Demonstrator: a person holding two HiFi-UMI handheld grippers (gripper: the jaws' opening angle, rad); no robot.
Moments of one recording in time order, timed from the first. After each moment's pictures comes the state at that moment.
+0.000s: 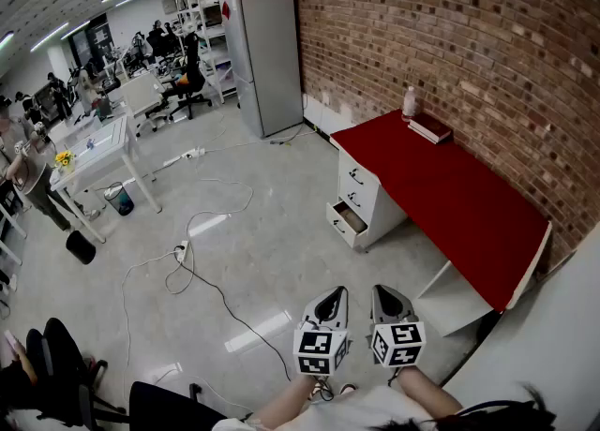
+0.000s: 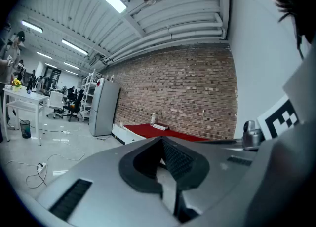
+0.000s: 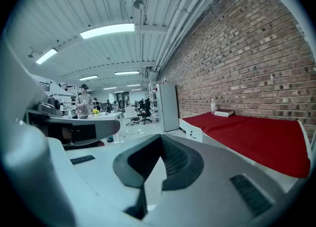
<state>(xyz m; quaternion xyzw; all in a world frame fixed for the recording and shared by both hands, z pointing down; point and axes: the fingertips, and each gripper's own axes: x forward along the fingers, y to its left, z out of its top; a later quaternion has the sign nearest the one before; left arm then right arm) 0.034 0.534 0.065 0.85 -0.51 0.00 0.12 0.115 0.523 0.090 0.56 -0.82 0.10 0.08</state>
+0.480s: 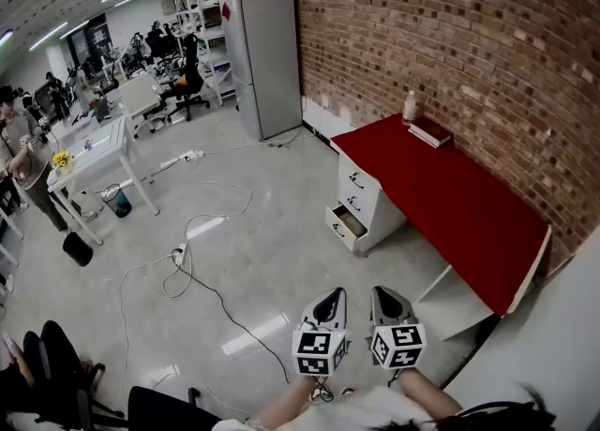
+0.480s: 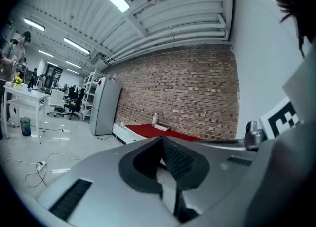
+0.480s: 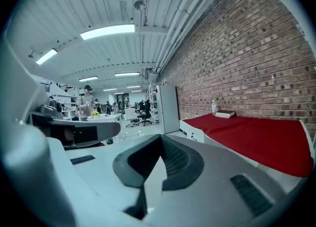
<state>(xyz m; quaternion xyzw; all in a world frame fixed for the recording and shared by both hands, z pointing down) 0.022 0.519 0.066 0.85 -0.51 -0.01 0.13 0.107 0.511 0.086 0.57 -0.82 0.10 0.07</state>
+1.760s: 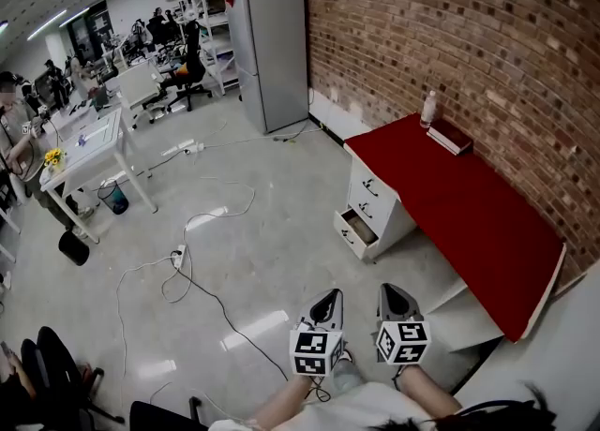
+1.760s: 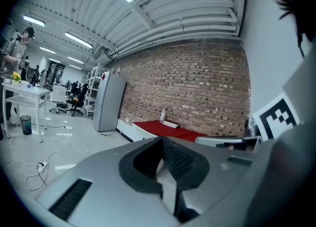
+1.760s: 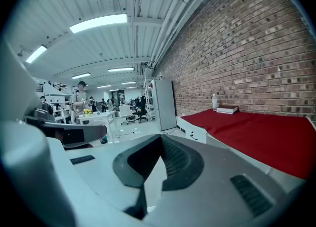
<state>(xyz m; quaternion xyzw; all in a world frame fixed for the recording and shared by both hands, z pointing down) -0.033 0.399 0.102 0.84 -0.52 0.02 0.15 0.079 0.380 0.116 0.58 -0.80 0.12 0.08</state>
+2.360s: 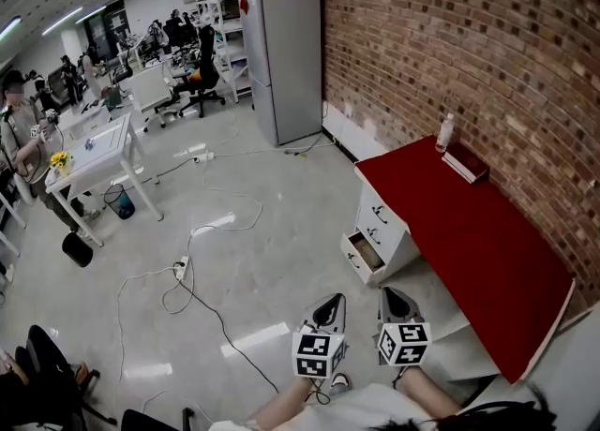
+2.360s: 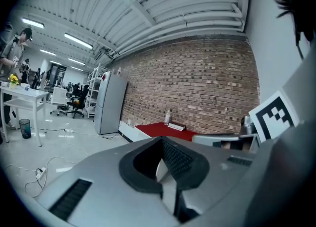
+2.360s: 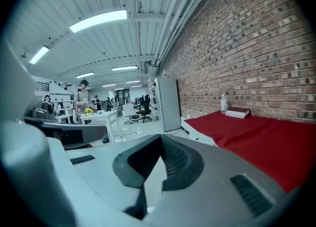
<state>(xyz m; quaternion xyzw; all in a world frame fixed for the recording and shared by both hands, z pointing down) -0.027 0.295 0.100 0.83 -0.53 0.02 0.14 0.079 0.267 0.112 0.55 -0.82 0.12 0.09</state>
